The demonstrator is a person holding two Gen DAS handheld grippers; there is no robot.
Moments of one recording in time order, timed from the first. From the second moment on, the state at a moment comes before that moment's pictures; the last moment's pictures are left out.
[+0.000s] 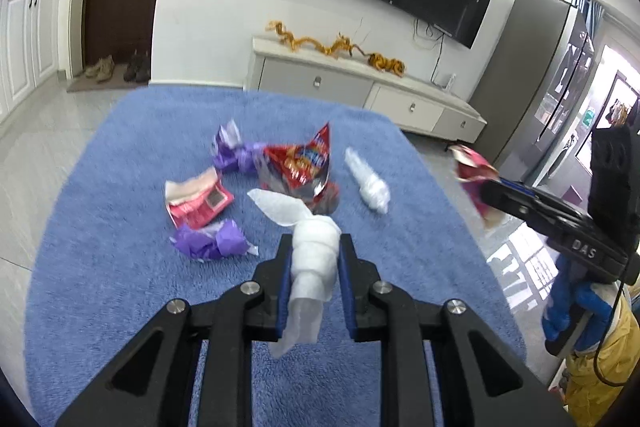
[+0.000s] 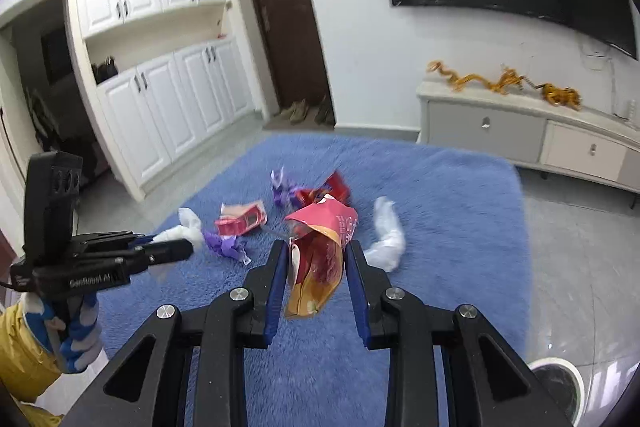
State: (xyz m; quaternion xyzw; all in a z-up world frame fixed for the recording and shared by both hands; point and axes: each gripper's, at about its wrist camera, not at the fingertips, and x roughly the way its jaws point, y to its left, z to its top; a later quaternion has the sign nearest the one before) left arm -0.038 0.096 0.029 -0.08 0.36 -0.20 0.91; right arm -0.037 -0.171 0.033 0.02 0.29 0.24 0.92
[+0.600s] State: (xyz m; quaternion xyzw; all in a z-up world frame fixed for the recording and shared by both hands) left arm -0.045 -0.096 0.082 0.00 0.36 -0.34 0.87; right arm -0.126 -0.385 0.002 0.16 0.27 0.04 0.95
